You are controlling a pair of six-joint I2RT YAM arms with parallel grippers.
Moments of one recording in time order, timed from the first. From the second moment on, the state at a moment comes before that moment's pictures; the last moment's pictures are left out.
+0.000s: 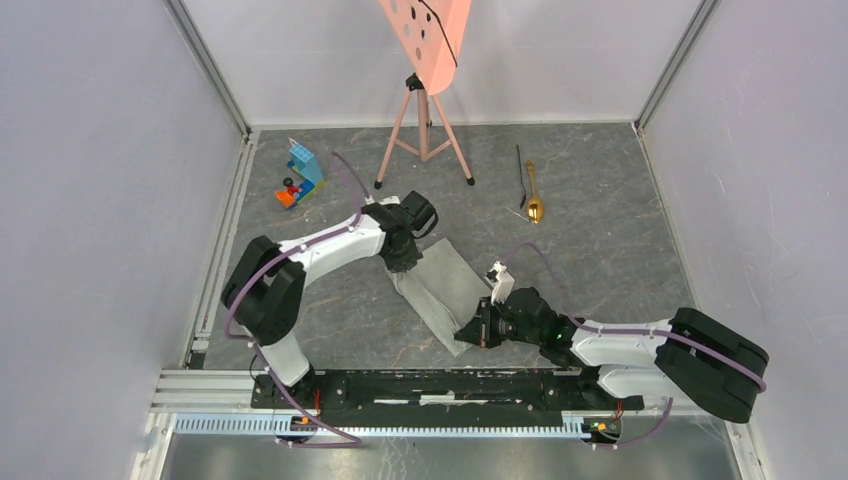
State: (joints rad) left arm -0.70 1.69 1.17 -0.75 -0.26 -1.02; right arm 0.97 1.19 0.17 0.50 -0.18 0.84
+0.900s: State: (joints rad) left arm -0.75 1.93 1.39 -0.82 -0.31 -0.97; right arm 0.91 1.13 0.16 0.41 -0.18 0.66
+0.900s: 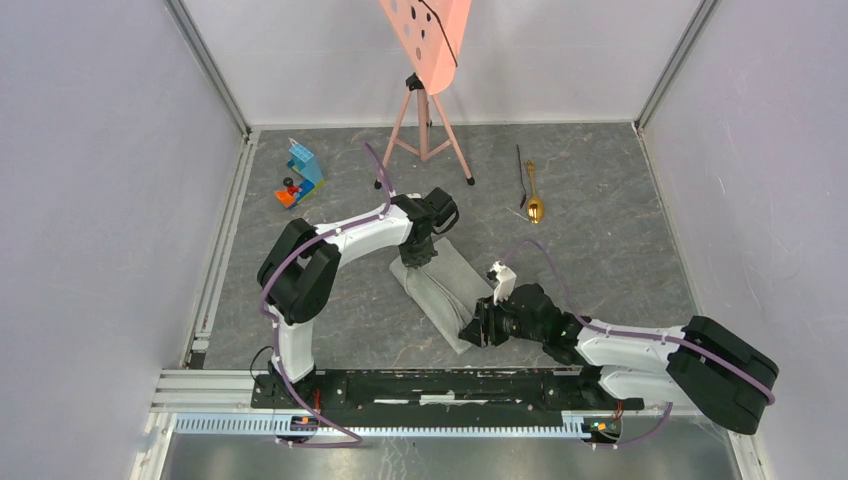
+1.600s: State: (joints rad) left arm -0.77 1.92 1.36 -0.80 -0.31 -0.91; right arm 0.91 1.17 0.29 0.25 -0.09 0.46
